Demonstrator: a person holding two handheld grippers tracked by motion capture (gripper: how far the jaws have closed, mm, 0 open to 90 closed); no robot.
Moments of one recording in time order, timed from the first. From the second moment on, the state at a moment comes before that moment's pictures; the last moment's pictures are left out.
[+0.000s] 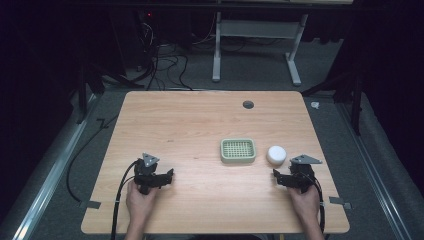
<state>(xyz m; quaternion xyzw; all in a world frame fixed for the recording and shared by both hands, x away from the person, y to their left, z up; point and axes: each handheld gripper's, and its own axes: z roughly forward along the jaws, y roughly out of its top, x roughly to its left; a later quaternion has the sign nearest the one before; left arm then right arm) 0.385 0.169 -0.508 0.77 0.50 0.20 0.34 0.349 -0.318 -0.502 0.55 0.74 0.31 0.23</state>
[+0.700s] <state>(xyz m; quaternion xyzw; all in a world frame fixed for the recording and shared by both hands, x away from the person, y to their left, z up) 0.385 0.169 -0.508 0.77 0.50 0.20 0.34 0.349 -0.318 -0.502 0.55 0.74 0.31 0.24</state>
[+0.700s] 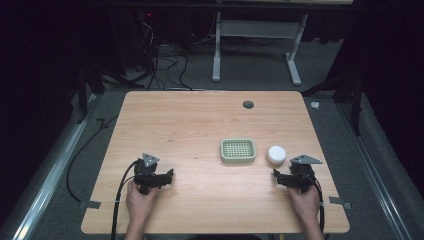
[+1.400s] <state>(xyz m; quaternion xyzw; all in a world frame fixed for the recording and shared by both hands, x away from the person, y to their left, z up) 0.385 0.169 -0.508 0.77 0.50 0.20 0.34 0.348 -0.317 -0.502 0.55 0.74 0.31 0.24</state>
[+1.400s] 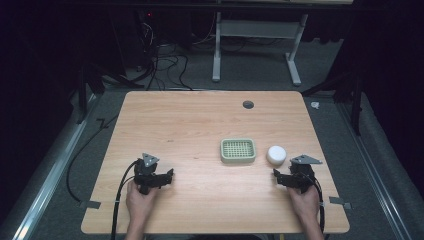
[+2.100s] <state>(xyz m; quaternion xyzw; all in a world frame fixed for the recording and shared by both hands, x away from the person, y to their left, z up) 0.385 0.169 -0.508 0.77 0.50 0.20 0.34 0.352 -0.316 -0.493 0.55 0.73 0.33 0.23</state>
